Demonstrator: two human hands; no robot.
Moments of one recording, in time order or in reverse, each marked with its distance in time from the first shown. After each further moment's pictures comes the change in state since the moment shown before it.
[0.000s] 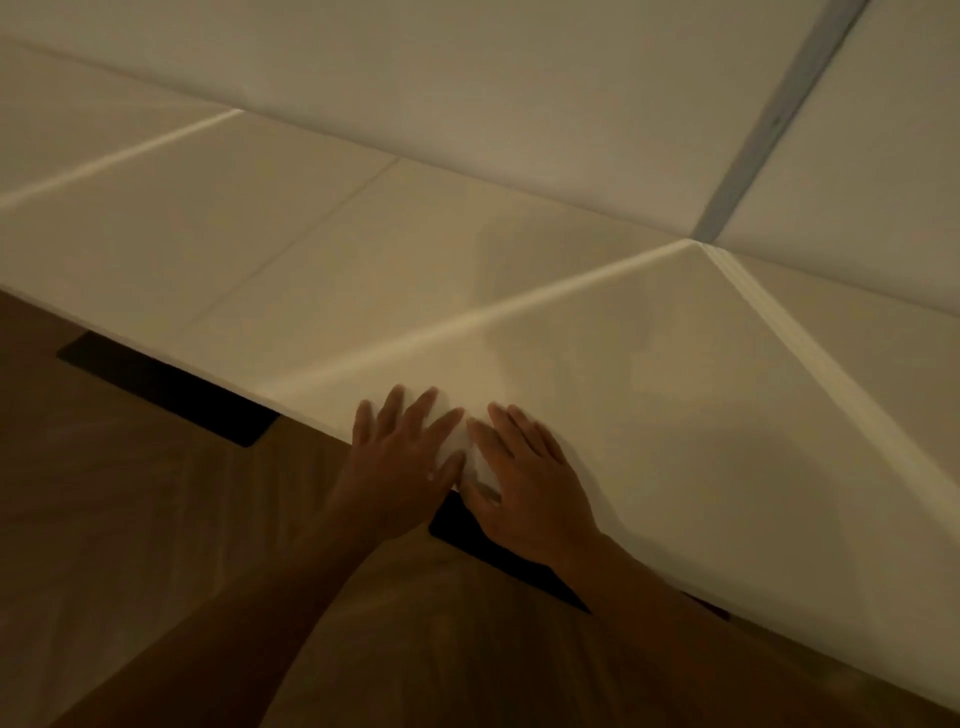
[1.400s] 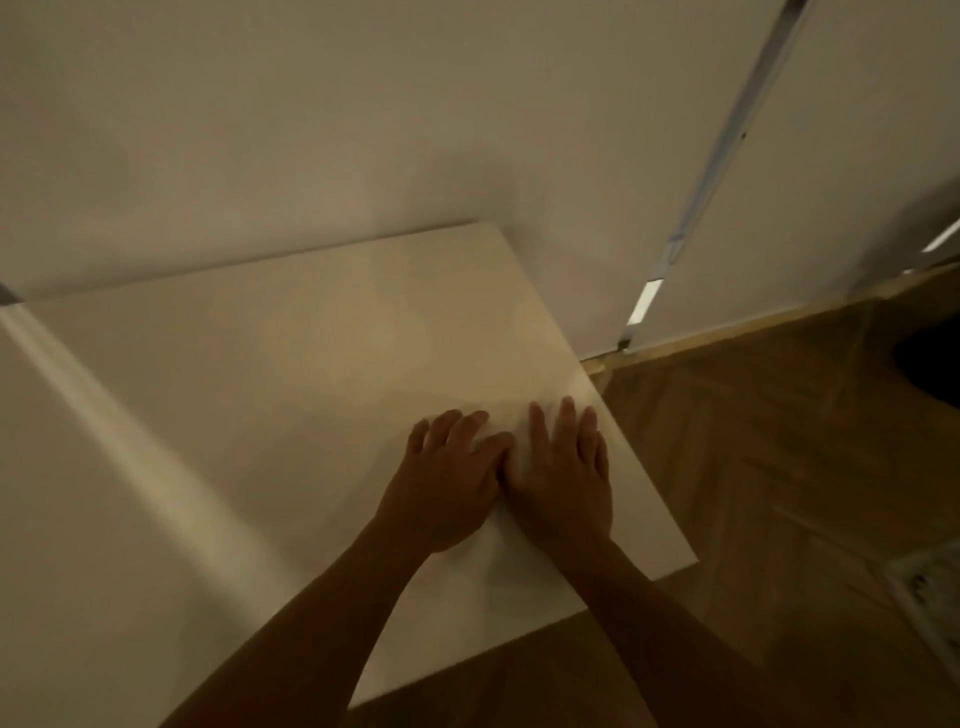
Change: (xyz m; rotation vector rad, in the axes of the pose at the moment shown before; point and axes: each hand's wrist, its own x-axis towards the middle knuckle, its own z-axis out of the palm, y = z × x) left_hand 0.131 0.790 0.126 0.007 -0.103 0.846; right_hand -0.460 0.582 -0.155 -0.065 0.184 1.085
